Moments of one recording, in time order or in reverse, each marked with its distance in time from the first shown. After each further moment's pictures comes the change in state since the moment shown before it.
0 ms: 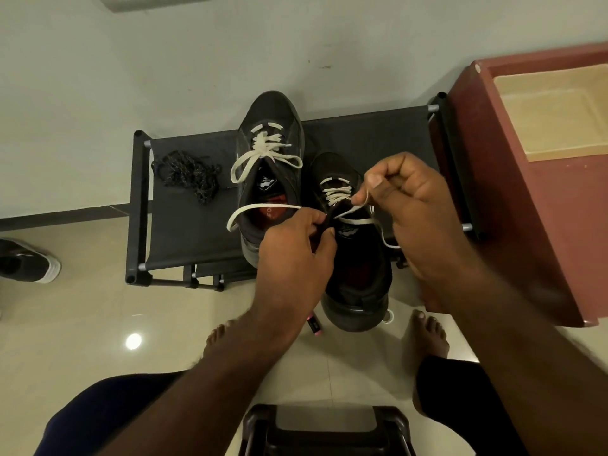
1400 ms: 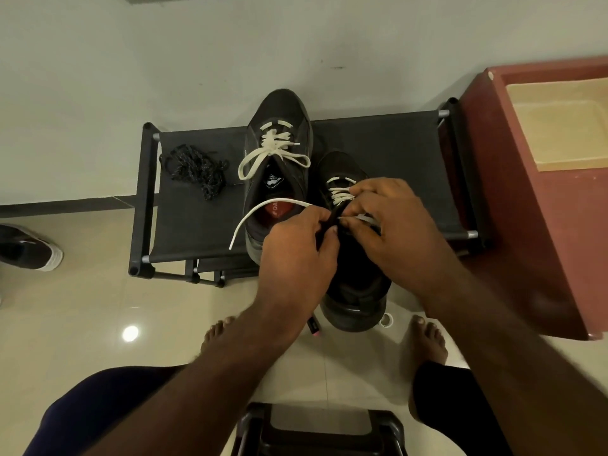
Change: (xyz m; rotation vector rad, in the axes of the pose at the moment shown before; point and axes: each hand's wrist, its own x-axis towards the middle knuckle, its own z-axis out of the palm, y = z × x) left_hand 0.003 0.002 0.000 0.112 0.001 0.042; right_hand 0.002 0.024 0.003 -0.779 -0.198 -0.251
